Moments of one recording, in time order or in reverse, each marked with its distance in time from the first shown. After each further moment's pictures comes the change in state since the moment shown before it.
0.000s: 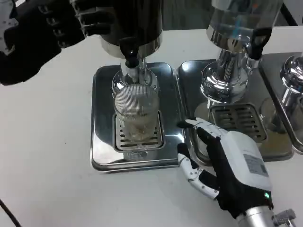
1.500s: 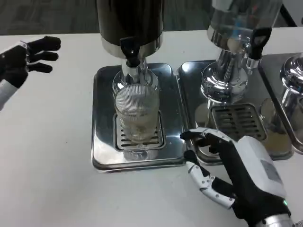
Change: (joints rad) left arm 0.546 0.118 -0.183 -0.299 0.057 -0.677 0.650; right arm 0.093 -0.057 -0.064 -0.120 0.155 -0.070 0.098
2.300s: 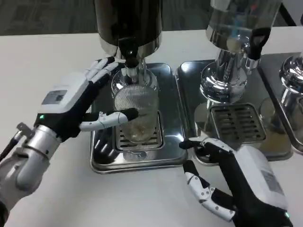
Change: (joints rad) left arm -0.295 -0.170 -0.433 0.372 1.062 0.018 1.043; right arm 0.092 0.007 0.018 -0.071 -0.031 0.008 0.018
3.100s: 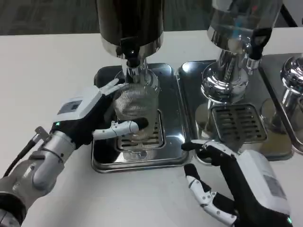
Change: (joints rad) left arm -0.071 -0.101 -0.031 0.164 -0.013 0.049 -0.111; right arm 0.041 0.003 0.005 -0.026 -0.024 -0.004 -0.015
